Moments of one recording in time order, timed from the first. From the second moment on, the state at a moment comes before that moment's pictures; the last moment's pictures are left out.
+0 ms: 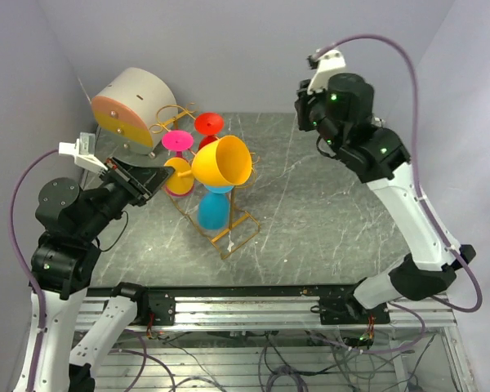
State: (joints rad) left arm -0.22 0.65 1.16 -0.48 0.37 -0.98; right arm 0.73 1.47 1.96 -0.68 0.45 -0.01
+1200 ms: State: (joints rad) left arm -0.22 0.69 1.34 -0.71 0.24 -0.72; right arm 0.70 1.36 1.86 -0.57 -0.66 0.30
